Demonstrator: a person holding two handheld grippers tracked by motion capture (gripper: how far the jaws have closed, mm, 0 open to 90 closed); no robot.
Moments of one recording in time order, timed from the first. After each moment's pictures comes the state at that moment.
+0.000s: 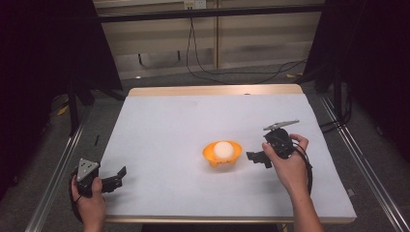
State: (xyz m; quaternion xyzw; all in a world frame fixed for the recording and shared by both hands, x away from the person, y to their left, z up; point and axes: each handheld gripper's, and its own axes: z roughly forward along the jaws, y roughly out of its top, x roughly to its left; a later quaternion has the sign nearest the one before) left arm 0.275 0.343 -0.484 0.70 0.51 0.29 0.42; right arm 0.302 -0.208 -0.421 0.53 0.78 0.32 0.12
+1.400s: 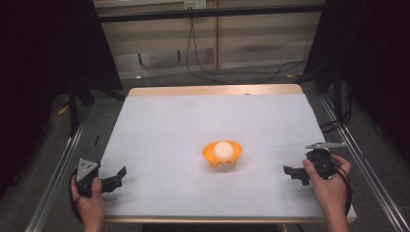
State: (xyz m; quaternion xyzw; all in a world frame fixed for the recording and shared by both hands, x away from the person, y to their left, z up) left arm 0.274 0.343 -0.484 0.69 0.51 0.29 0.42; right arm 0.248 -0.306 -0.459 0.59 0.73 0.31 0.15
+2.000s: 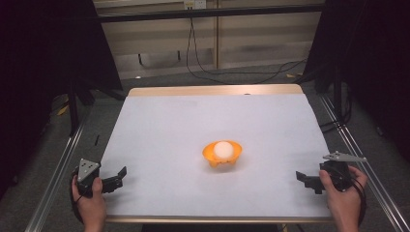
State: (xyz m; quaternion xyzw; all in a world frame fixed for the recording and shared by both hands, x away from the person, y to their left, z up) left arm 0.274 0.342 -0.483 0.70 0.50 0.29 0.42; right arm 0.216 -0.339 -0.473 0.59 0.71 0.34 0.19
